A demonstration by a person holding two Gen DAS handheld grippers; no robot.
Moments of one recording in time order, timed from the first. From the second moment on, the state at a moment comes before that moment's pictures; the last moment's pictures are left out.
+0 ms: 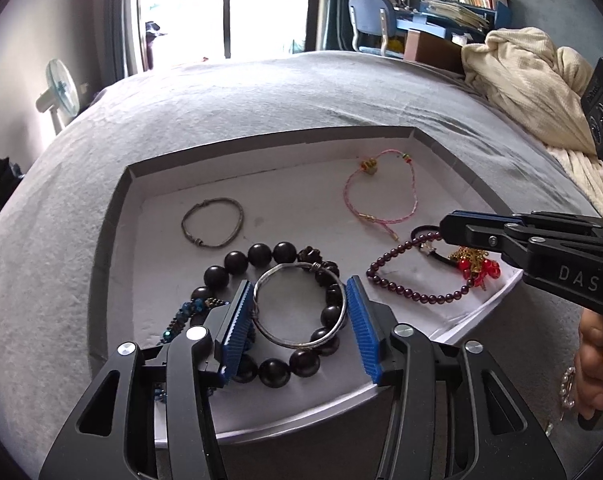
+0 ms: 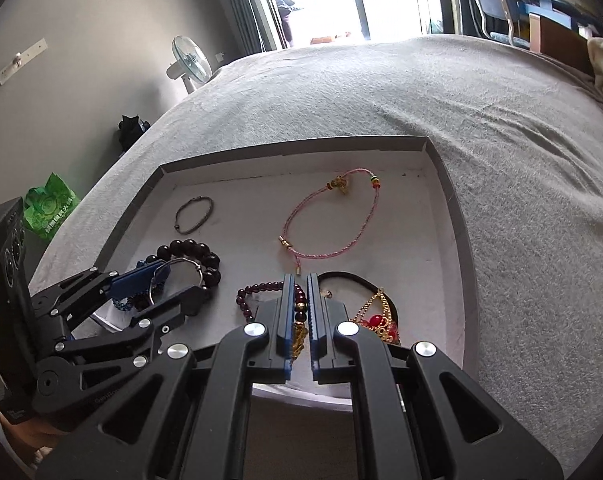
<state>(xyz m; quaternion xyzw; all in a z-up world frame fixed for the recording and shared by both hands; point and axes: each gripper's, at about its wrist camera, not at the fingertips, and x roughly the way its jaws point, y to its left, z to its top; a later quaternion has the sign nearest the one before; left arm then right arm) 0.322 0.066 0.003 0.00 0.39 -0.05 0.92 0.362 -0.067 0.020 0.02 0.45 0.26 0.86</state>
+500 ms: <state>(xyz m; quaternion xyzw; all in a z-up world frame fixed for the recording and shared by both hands) 0.287 0.059 0.015 0.02 0.33 -0.04 0.94 0.315 -0.123 0.036 0.03 0.40 0.22 0.89</state>
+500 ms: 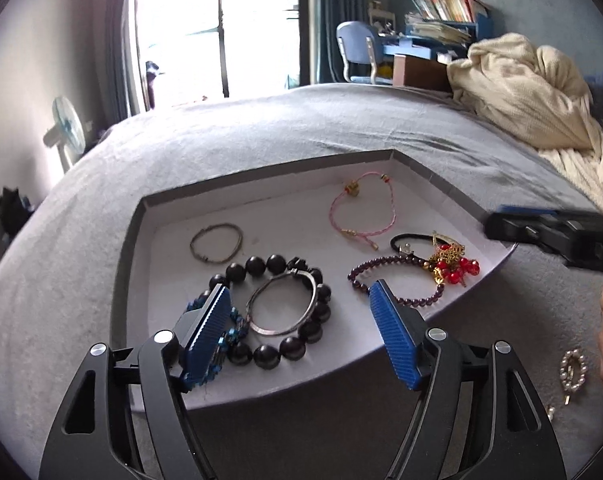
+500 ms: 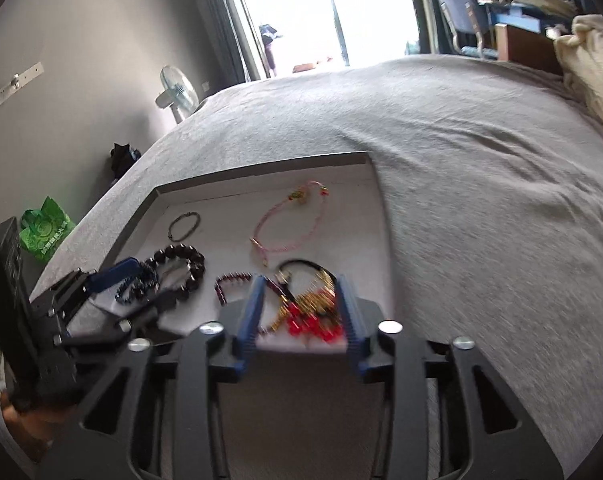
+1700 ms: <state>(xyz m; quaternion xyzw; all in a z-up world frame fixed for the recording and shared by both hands) 0.187 0.003 0.020 0.06 0.37 -0.11 0.92 0.191 -0.185 0.002 0.04 0.43 0.19 0.88</state>
